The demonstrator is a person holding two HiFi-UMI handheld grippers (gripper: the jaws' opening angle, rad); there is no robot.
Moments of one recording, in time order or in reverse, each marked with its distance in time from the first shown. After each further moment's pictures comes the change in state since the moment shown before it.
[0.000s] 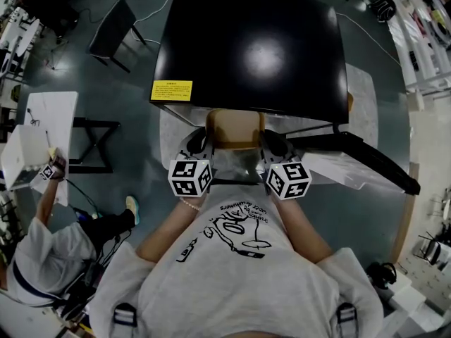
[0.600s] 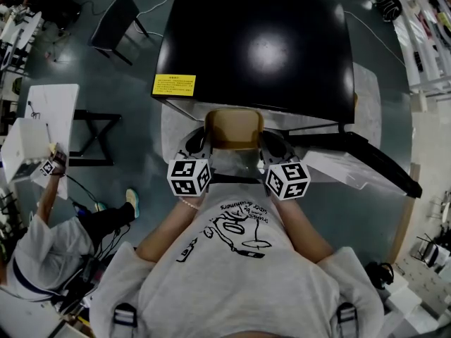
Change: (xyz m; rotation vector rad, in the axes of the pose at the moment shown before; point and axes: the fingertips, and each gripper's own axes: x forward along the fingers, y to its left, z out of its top) left arm -0.007 0.012 -0.017 -0.016 0.025 0.039; right arm 0.004 0.008 -0.021 0.002 0.054 0.029
